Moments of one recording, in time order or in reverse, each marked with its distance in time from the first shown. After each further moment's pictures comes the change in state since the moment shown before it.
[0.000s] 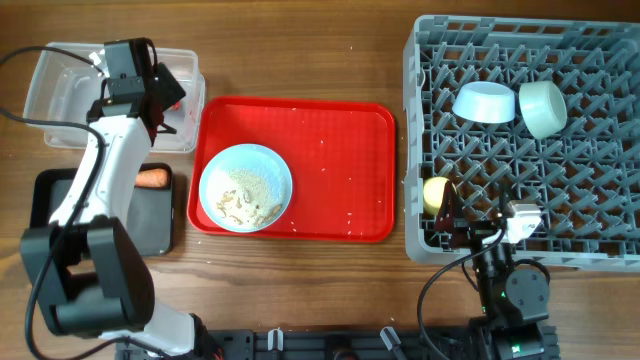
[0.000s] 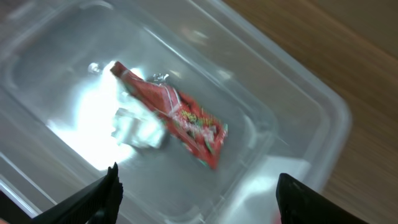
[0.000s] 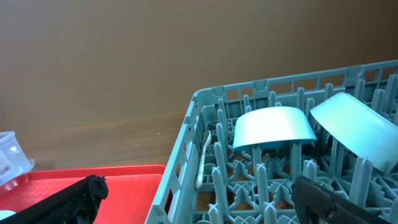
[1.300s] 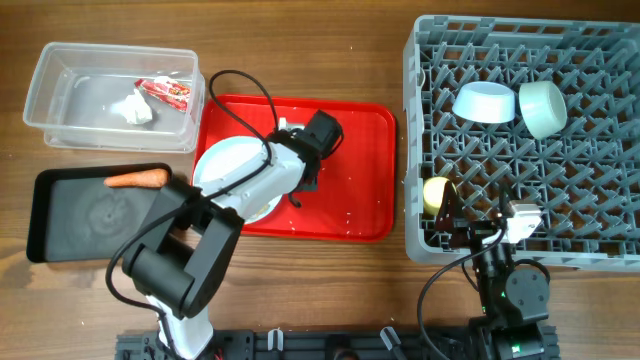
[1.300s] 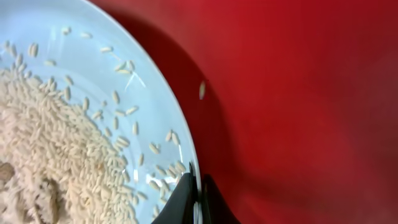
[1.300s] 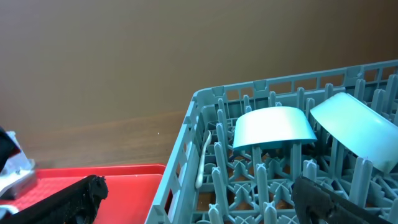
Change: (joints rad) left arm -0.704 0.188 -0.081 -0.335 -0.121 -0.140; right arm 0.000 0.000 0.000 0.000 0.000 0.000
